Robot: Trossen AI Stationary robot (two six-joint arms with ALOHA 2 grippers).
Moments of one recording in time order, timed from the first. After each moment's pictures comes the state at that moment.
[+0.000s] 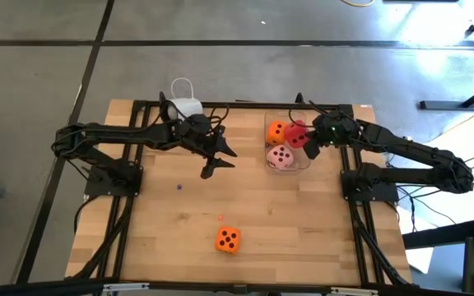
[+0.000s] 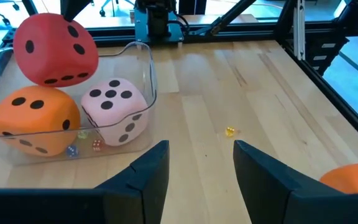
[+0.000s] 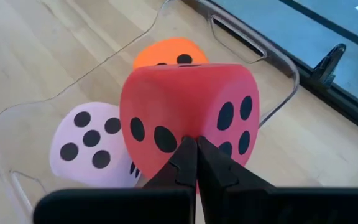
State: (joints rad) left arm 0.28 1.34 0.96 -0.06 0.38 0.15; right arm -0.44 0.86 0.70 -0.66 0.17 0.25
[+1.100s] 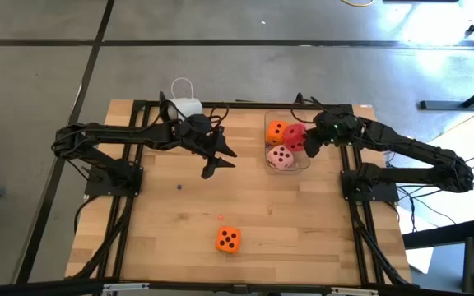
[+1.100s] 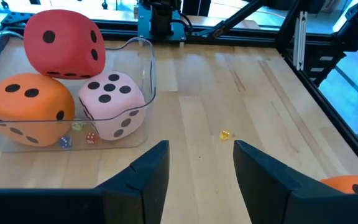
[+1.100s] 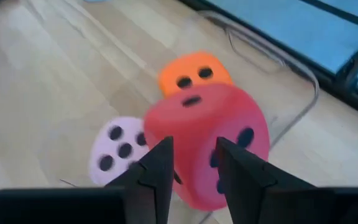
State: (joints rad) left arm 0.28 1.34 0.96 -0.06 0.38 0.07; right arm -0.42 0.86 0.75 -0.67 0.11 0.32
